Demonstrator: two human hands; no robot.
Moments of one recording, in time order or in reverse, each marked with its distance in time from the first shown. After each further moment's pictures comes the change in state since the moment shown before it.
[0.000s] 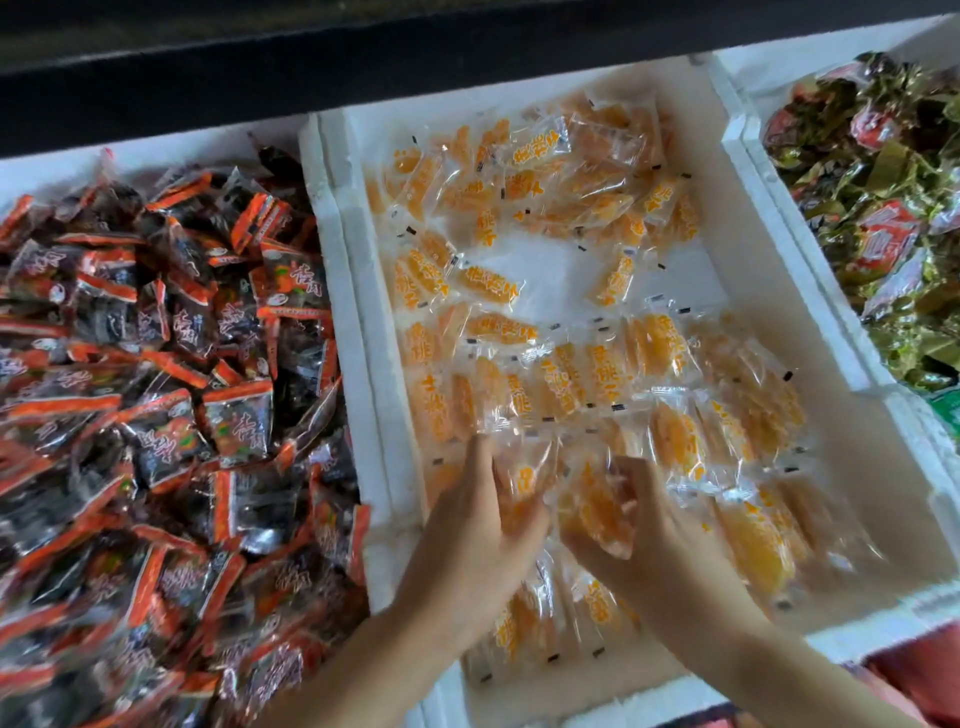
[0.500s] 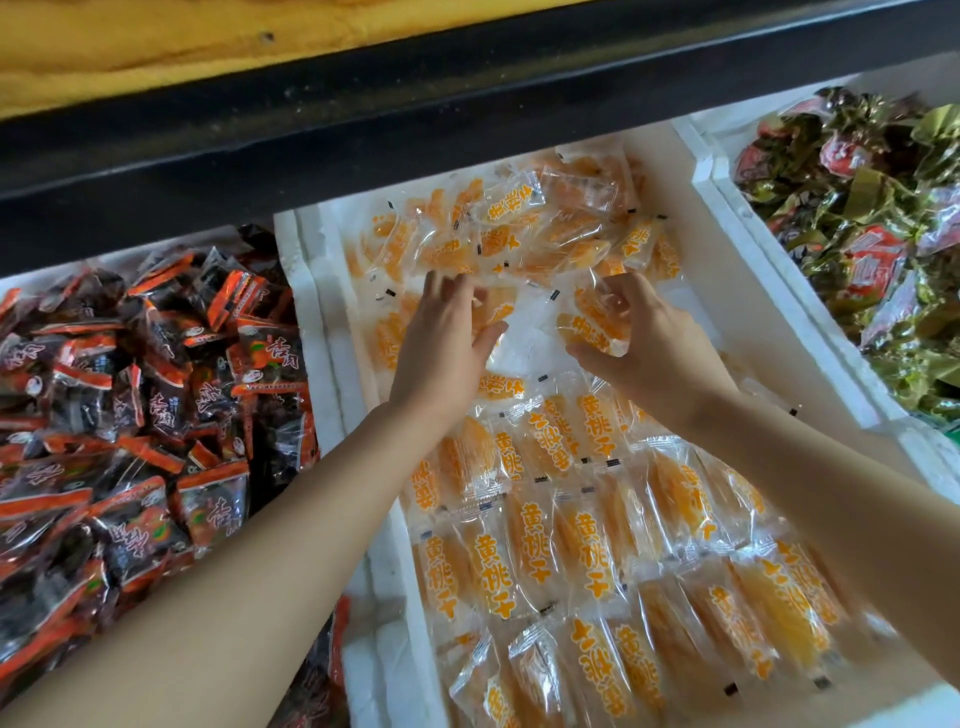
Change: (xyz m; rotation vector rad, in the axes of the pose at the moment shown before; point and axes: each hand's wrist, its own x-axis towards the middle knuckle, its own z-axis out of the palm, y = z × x) left_hand 0.173 0.023 -0.041 0.425 0.372 0.394; right_hand 0.149 -0.010 -0.071 -0.130 0.361 -0.231
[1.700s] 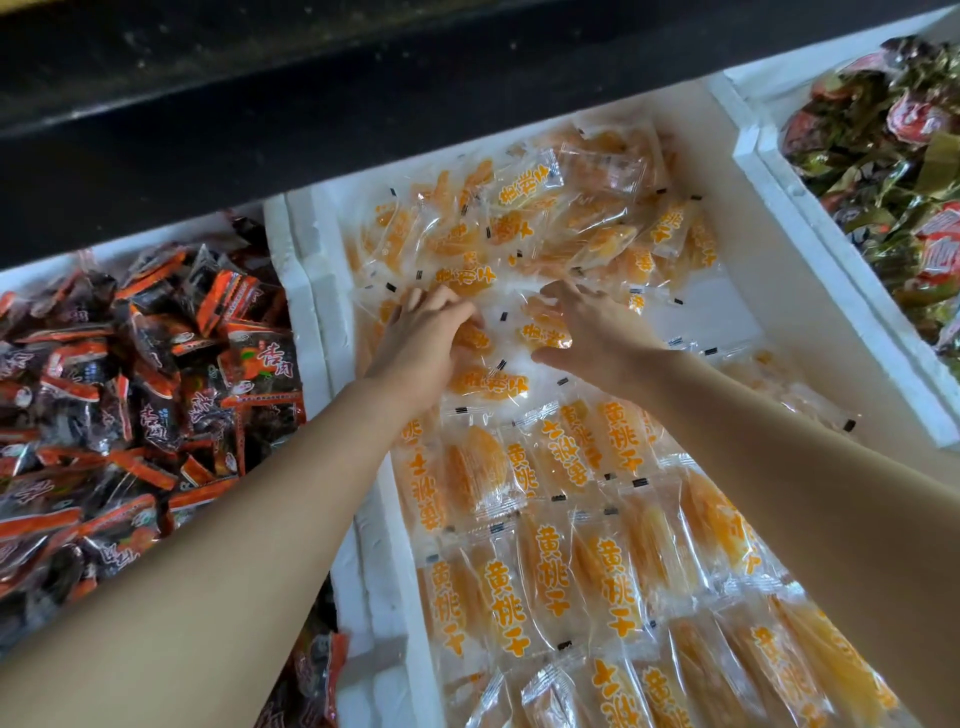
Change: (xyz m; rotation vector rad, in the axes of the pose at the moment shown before) left_hand 0.025 -0.056 0.013 0.287 -0.335 0.014; right_hand 0.066 0.012 0.065 -0.215 -0.310 -0.084
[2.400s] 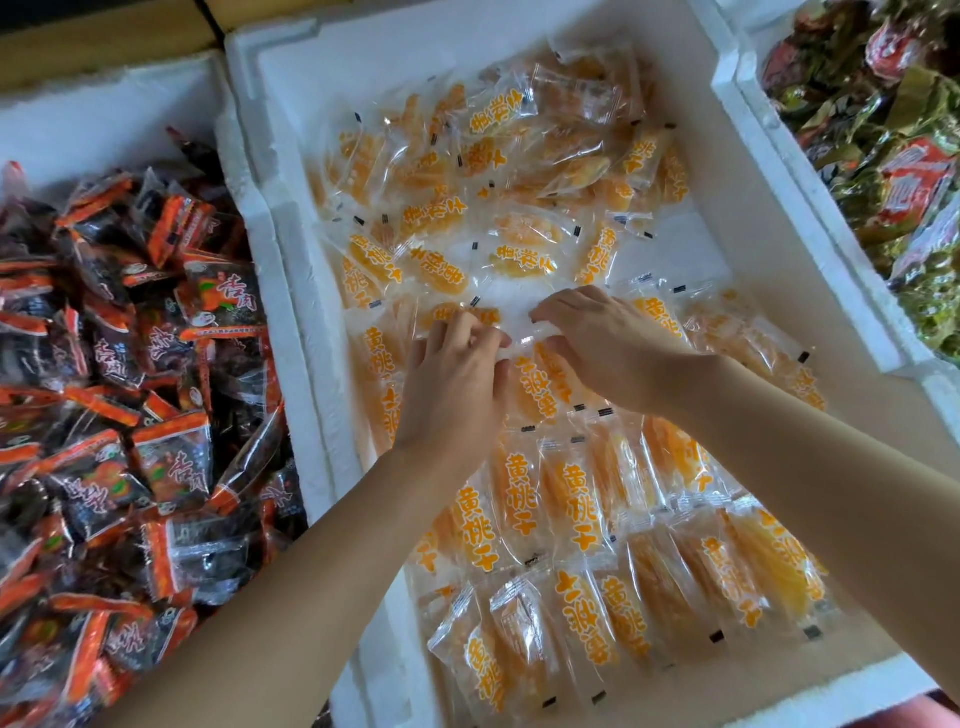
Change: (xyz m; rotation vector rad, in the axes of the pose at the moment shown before) left_hand -0.081 0.070 0.031 -0.078 0.131 -0.034; right_hand -0.068 0.012 0.005 -0.105 -0.066 -0.206
